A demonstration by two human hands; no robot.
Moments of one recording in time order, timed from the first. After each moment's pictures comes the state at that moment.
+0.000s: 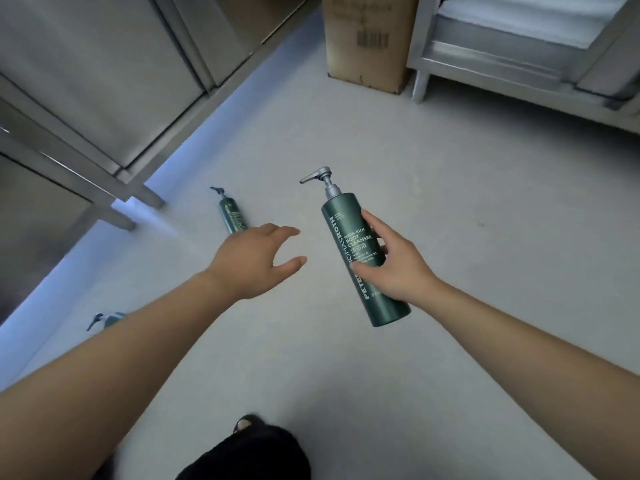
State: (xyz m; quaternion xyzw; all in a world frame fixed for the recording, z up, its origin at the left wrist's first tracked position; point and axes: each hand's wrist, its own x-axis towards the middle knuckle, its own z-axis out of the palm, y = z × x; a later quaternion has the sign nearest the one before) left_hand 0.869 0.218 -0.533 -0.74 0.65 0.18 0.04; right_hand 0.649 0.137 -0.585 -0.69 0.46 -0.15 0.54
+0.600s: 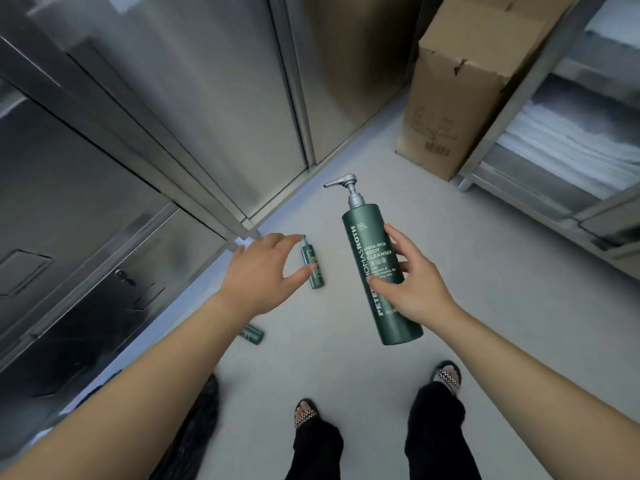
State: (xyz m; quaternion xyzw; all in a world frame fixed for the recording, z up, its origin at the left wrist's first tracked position) left_hand 1.011 0.222 -0.138 -0.82 0.53 0.20 -0.01; right_hand 0.798 0.104 -0.193 -0.67 0.43 -0.17 0.58
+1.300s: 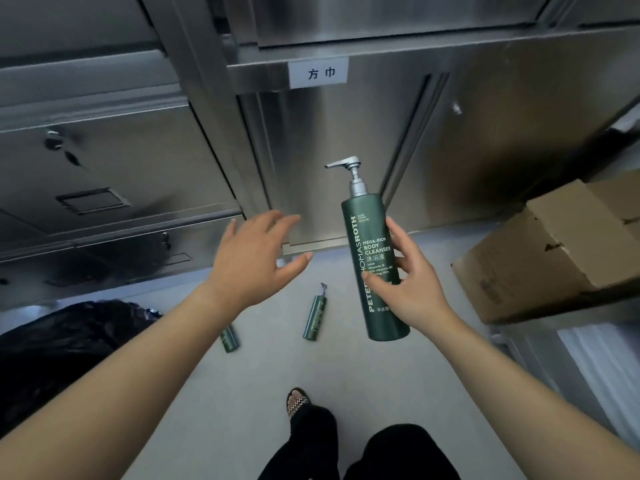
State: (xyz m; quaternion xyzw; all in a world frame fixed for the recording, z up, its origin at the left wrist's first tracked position) left_hand 1.093 0.169 -0.047 -0.94 0.32 0.07 -0.09; right_hand 0.970 -0.041 -0.088 -0.79 0.20 -0.07 0.57
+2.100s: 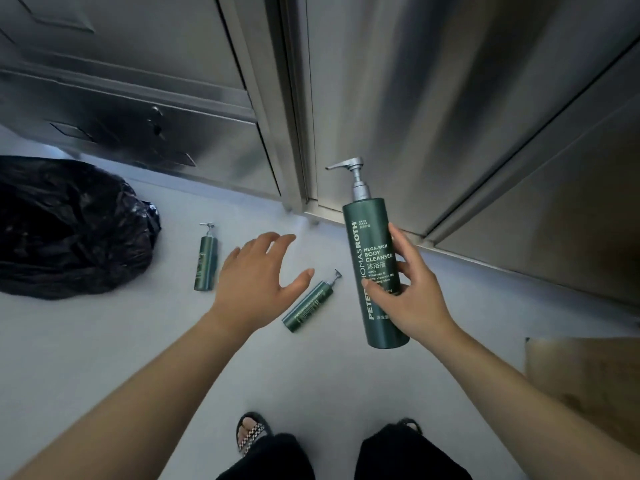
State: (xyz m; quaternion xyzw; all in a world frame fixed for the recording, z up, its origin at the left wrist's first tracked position) left_hand 1.089 0.066 -0.358 -0.99 0.01 0.09 -0.12; right_hand 1.093 -0.162 -0.382 -0.81 0.02 0.13 0.57
